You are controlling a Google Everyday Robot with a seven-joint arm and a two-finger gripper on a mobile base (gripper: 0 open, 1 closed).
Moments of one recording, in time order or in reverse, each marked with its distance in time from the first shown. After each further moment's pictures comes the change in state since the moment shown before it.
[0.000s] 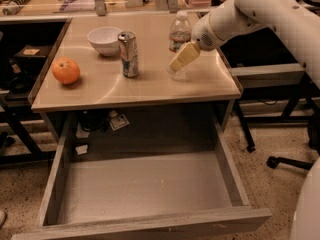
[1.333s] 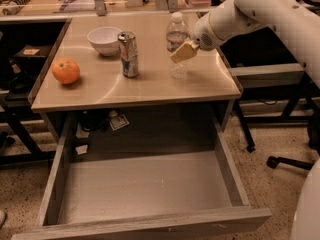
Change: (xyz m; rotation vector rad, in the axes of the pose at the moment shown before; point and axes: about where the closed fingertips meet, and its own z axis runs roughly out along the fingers) arm 0.000 0.000 0.000 0.000 0.000 0.000
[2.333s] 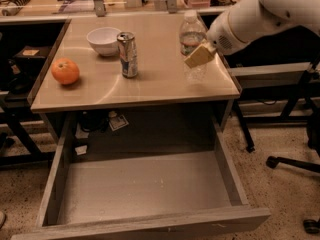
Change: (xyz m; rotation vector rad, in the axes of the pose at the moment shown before) arm 0.008 0.042 -0.069 0.112 0.066 -0.005
